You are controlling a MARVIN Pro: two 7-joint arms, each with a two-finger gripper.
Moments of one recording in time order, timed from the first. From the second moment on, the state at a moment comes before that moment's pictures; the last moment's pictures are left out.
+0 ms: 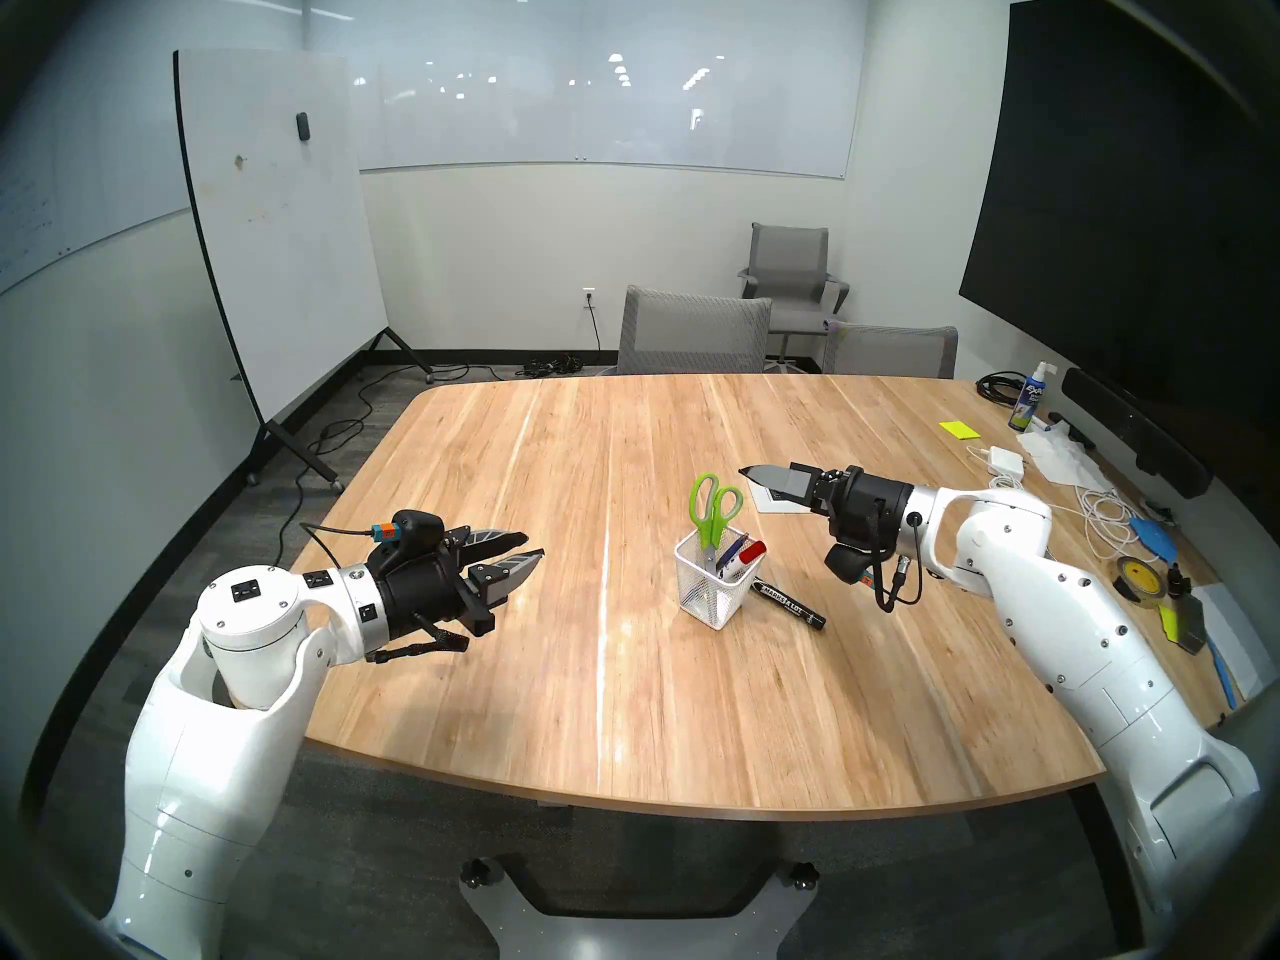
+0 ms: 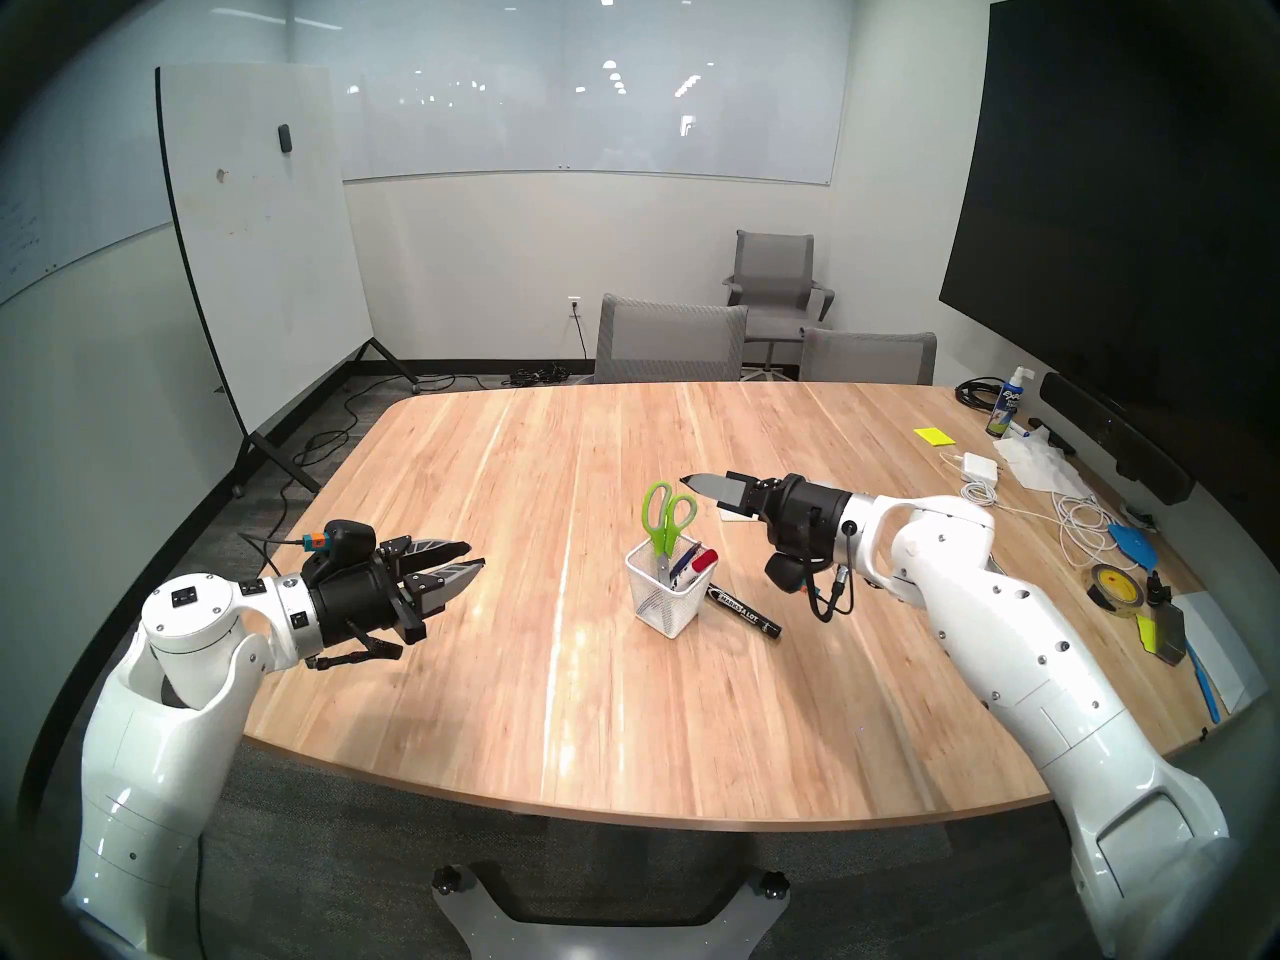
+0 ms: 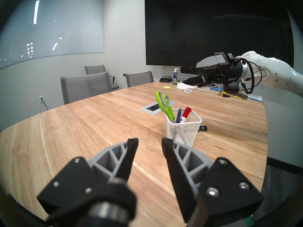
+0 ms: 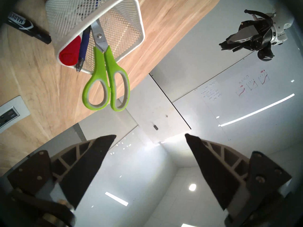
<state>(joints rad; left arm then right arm) 1.72 -1.09 -1.68 -1.93 -0.35 0.35 -0.78 -1.22 -0.83 1.25 -1.56 -1.86 -0.58 -0.45</state>
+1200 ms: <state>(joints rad) 1.72 -1.09 -1.69 -1.93 -0.34 0.35 -0.79 -1.01 -1.01 1.39 -1.18 -1.09 -0.96 -0.06</state>
